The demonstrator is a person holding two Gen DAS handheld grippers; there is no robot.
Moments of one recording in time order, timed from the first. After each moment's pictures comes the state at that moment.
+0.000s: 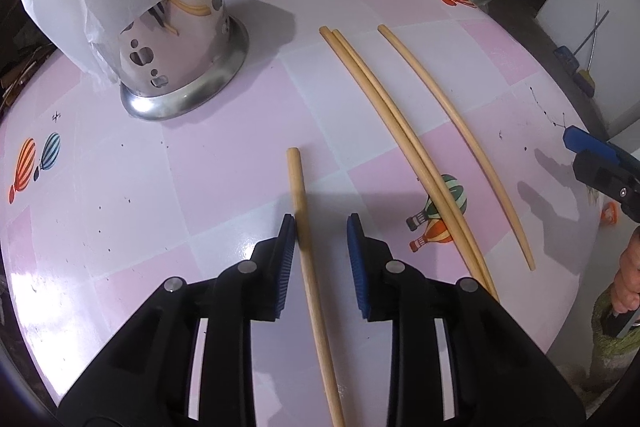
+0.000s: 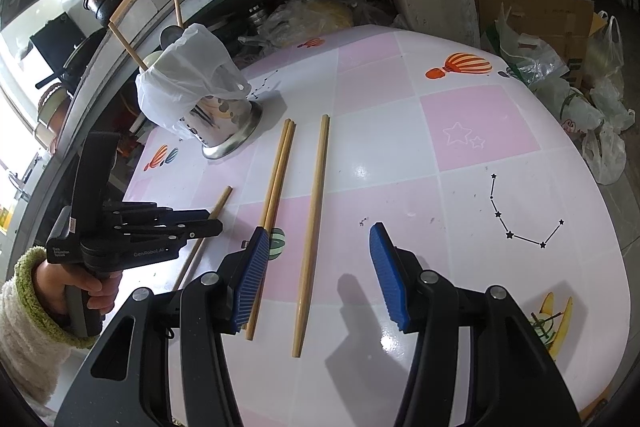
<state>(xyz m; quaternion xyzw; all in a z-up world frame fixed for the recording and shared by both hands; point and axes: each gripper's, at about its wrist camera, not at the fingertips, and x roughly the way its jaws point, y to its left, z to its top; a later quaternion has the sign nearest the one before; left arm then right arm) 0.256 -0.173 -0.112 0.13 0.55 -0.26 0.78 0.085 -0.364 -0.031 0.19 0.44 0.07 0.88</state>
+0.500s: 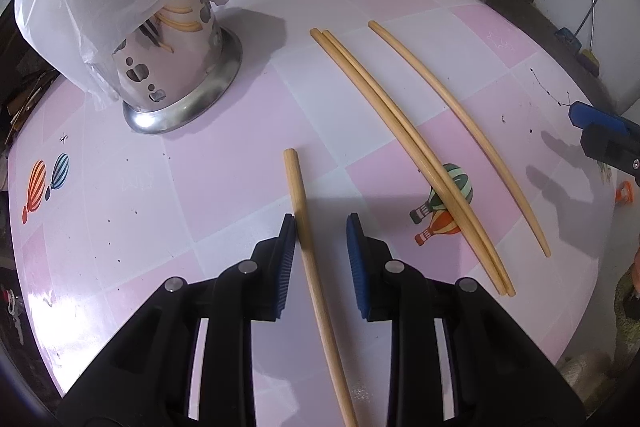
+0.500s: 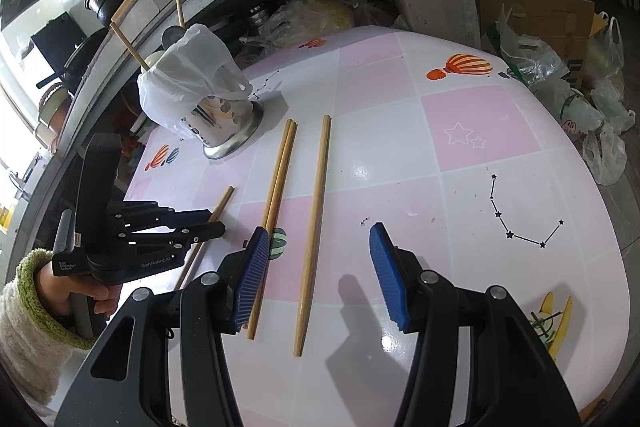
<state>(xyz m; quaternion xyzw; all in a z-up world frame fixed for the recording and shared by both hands) 0.247 -0.179 -0.114 0.17 0.53 -0.26 0.79 0.084 -0.365 -0.031 0.19 0.44 0.07 0.88</state>
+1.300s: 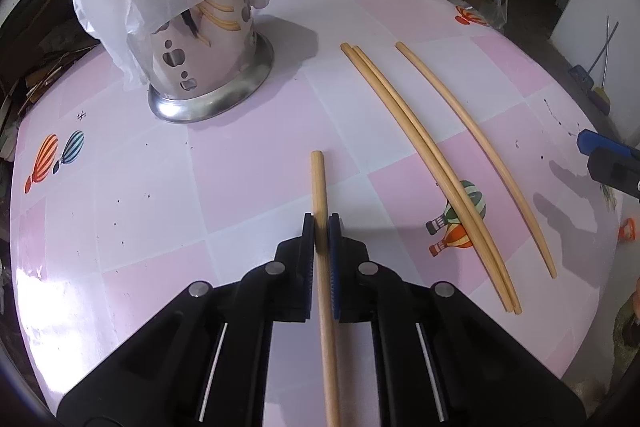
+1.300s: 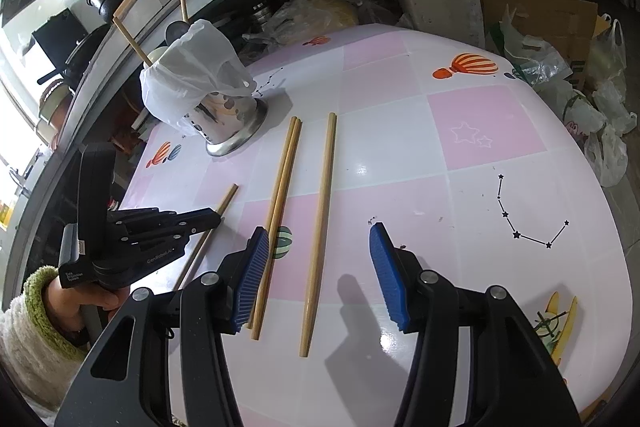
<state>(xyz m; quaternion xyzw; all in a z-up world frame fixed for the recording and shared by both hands) 0.238 -0.148 -0.110 0.12 0.50 -0.23 0.83 0.085 -0.358 -0.030 0.19 0.44 0.07 0.88</state>
